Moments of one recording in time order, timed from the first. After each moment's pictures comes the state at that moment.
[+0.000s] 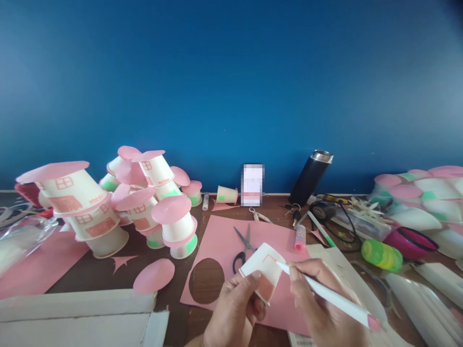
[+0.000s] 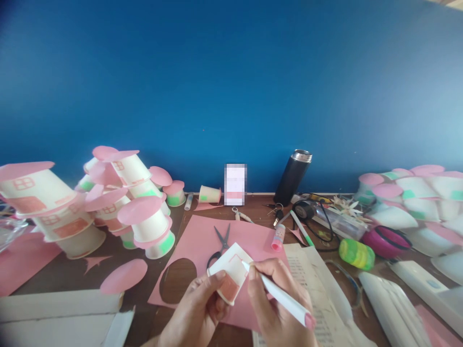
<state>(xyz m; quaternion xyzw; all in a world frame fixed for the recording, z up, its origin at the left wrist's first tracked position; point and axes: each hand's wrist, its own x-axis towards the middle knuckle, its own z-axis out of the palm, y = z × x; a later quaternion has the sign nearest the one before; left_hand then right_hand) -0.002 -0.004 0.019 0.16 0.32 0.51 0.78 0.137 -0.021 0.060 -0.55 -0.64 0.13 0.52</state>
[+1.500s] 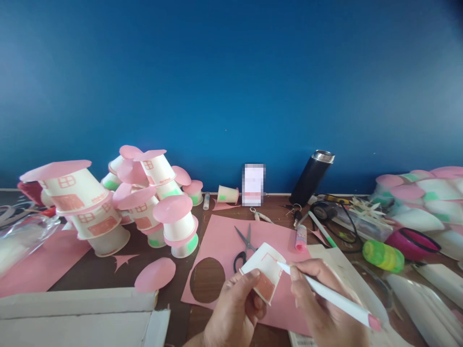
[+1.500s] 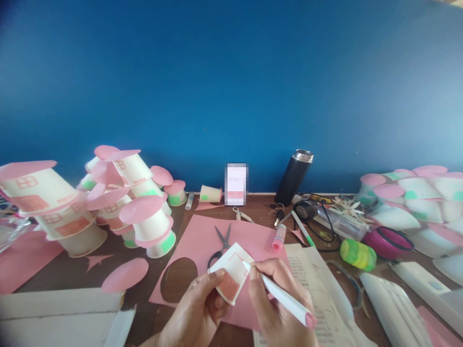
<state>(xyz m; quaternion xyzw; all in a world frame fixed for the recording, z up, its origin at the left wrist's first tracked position) -0.002 -0.005 0.022 0.11 0.31 0.51 0.80 0.138 -0.021 0.058 -0.55 -0.65 0.13 0.51</state>
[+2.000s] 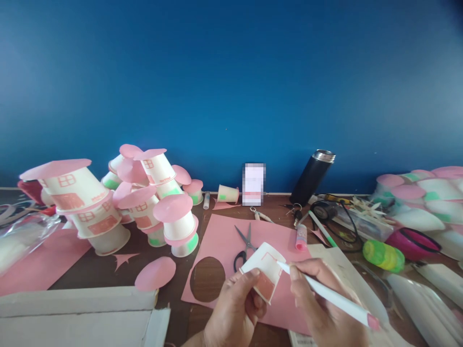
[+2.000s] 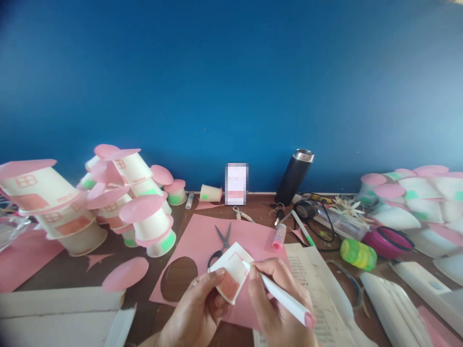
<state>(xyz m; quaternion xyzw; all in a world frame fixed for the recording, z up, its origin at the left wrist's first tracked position) -0.003 -0.003 0.021 0.11 0.31 0.51 0.80 0.137 -0.021 0.059 -0.55 -0.64 0.14 0.51</state>
